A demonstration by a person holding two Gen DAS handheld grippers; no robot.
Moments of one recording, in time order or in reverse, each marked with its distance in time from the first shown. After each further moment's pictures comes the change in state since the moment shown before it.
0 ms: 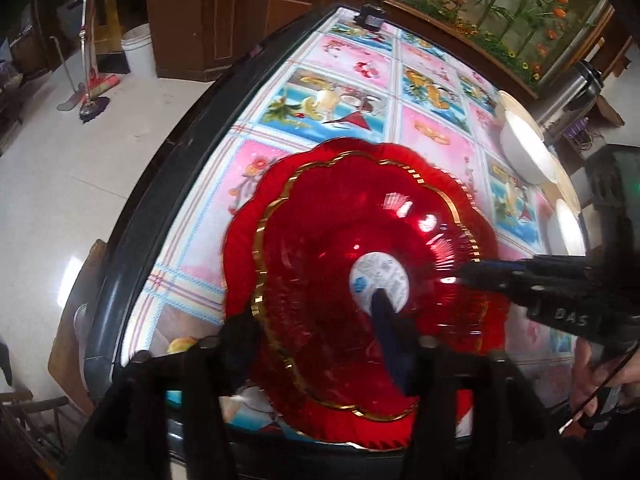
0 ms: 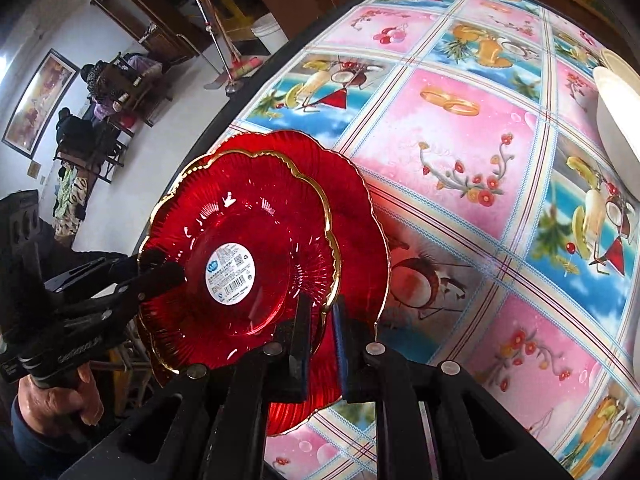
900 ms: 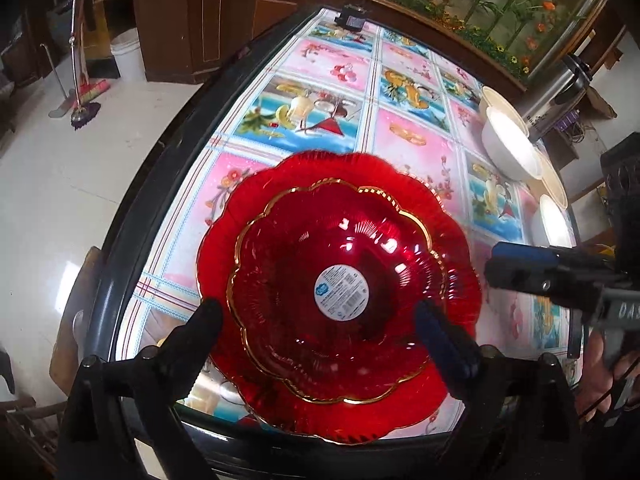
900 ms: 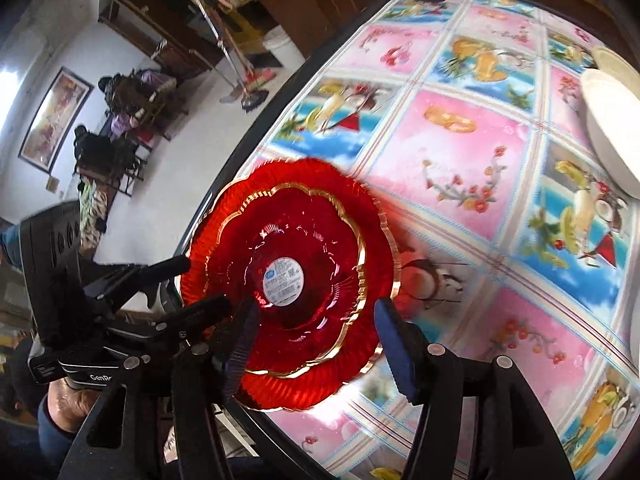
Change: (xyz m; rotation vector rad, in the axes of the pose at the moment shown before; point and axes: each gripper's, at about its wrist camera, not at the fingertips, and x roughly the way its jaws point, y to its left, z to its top) left arm -0.013 -0.021 0.008 0.022 0.006 -0.007; right arm -0.045 -0.011 -0.003 0.066 -0.068 0.097
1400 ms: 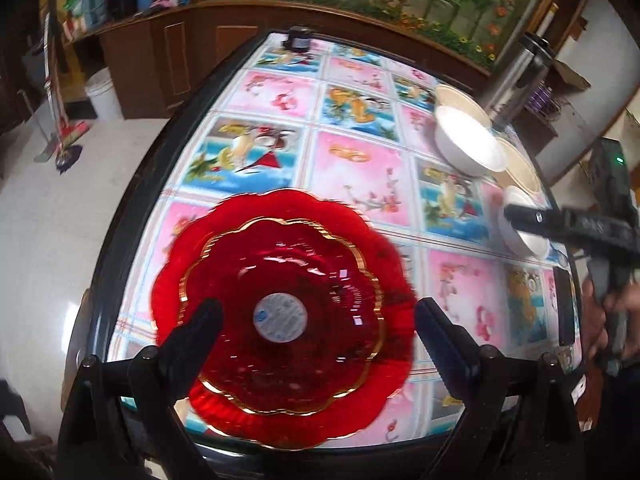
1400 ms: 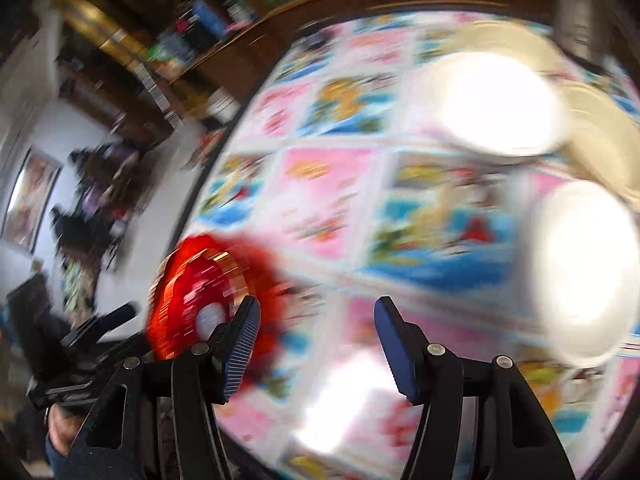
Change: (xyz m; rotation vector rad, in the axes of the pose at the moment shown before) left arm -0.017 -0.060 0.012 0.141 -0.045 -0.026; right arm -0.087 -0.113 -0.020 0.245 -0.187 -0.119
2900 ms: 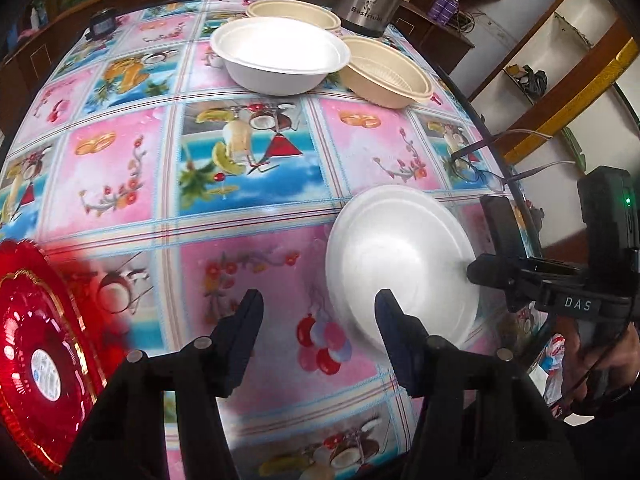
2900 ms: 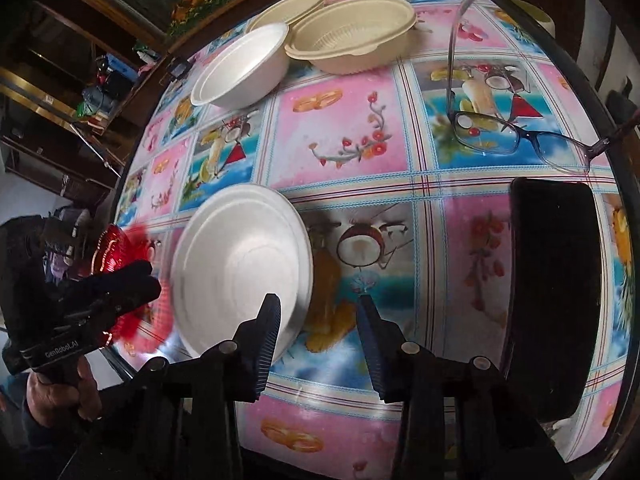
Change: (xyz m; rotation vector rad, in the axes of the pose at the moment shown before) left arm 0.104 -0.194 -0.002 0.267 0.182 -0.217; right arm -0.075 -0.146 -0.107 0.201 0.006 -0.095
